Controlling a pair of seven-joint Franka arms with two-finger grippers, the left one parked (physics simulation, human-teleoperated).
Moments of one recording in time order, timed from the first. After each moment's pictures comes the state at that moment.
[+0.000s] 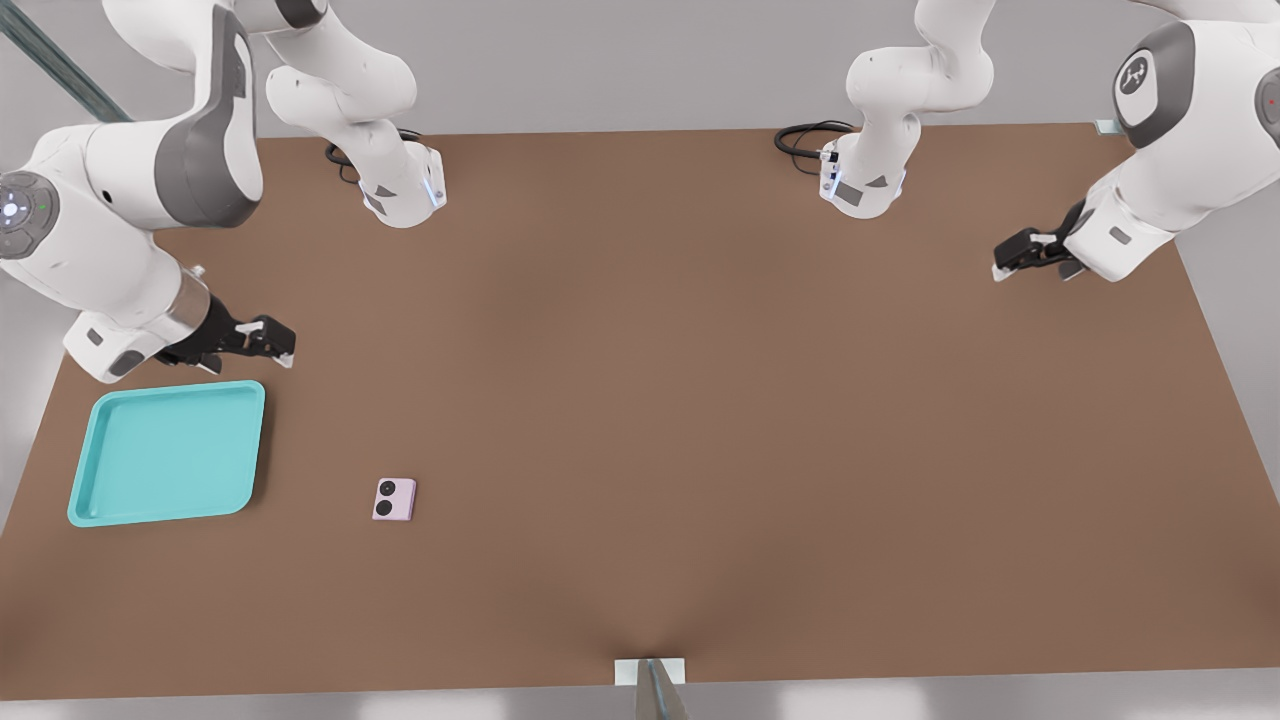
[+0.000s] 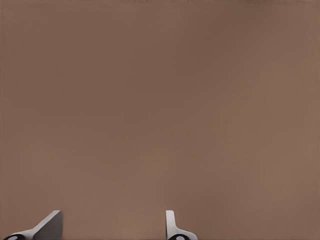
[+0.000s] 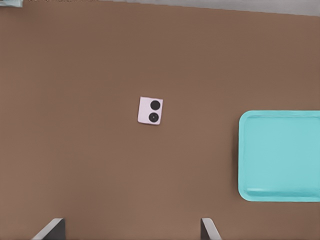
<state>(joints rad) 0.13 0.14 -0.07 -1.40 0.01 1.53 -0.02</state>
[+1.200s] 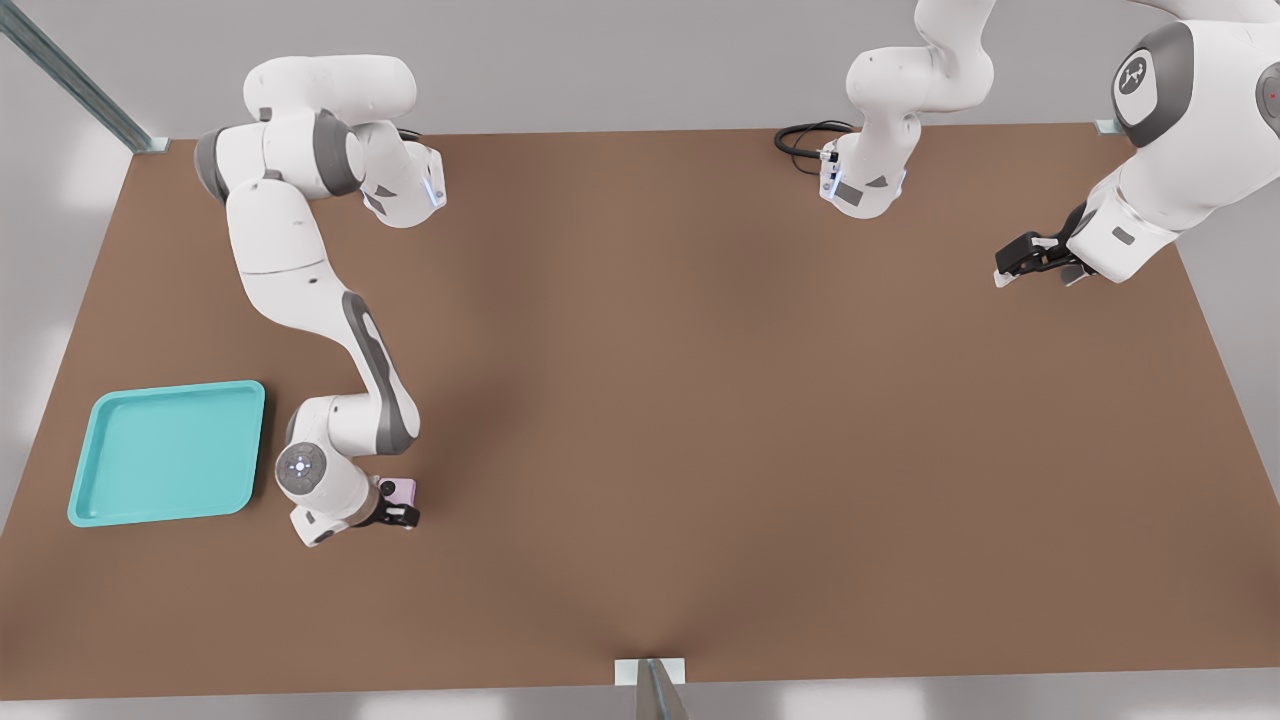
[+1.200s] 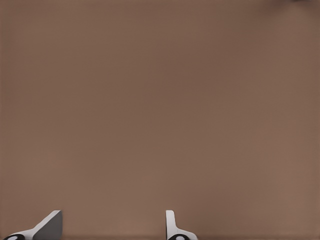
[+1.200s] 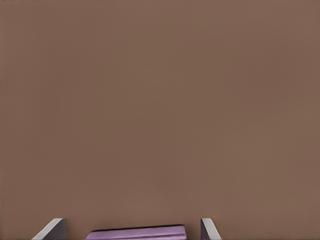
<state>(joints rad) 0.09 0.83 -0.01 -1.54 0.01 2.46 0.20</state>
